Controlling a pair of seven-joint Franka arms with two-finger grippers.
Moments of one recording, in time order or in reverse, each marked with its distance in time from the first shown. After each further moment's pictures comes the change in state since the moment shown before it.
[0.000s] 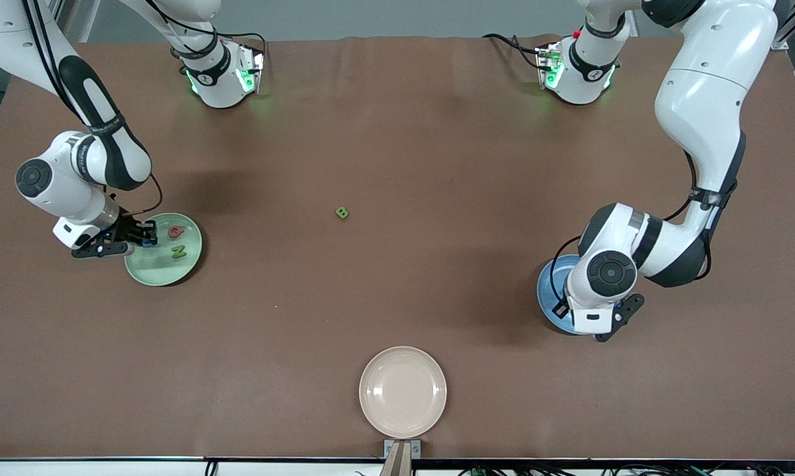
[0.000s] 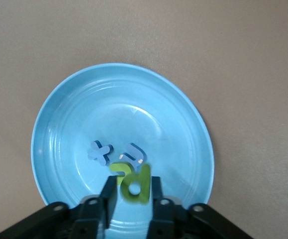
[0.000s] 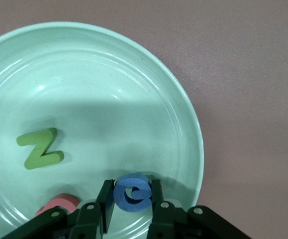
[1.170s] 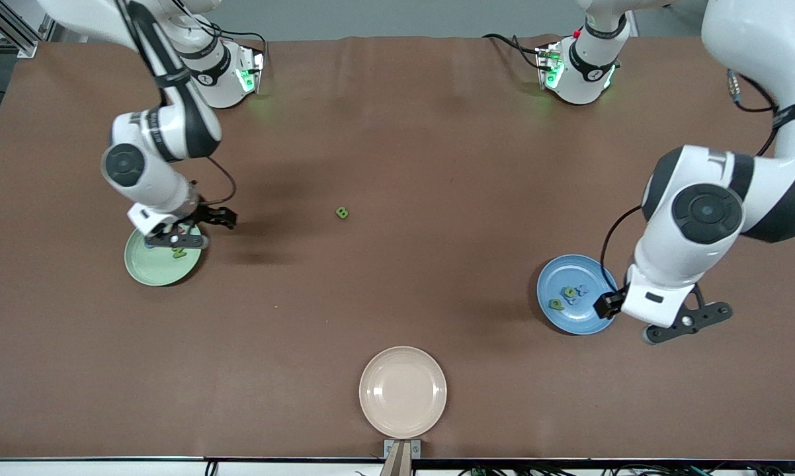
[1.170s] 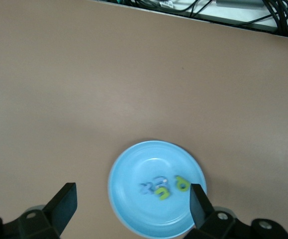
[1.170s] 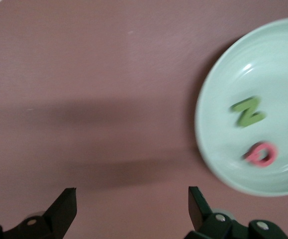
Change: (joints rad) left arm 0.054 -0.269 -0.029 0.103 -0.003 -0.124 0.597; right arm 0.482 -0.188 0.028 0.010 0.011 -0.284 0.755
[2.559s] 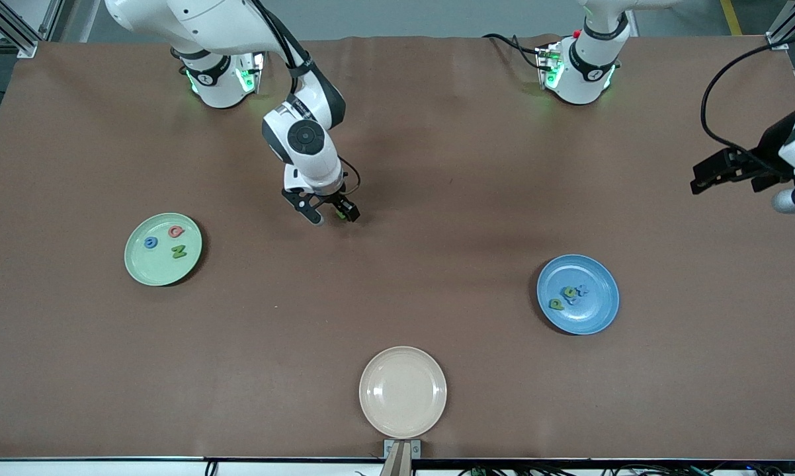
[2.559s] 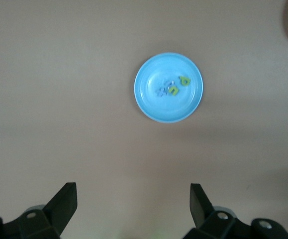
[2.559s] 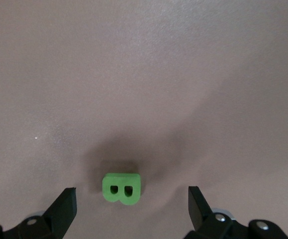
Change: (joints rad) left arm -0.151 -0.397 0.401 -0.018 -0.480 -0.431 0.577; right arm 0.481 0.286 -0.003 0.141 0.046 0.227 1.044
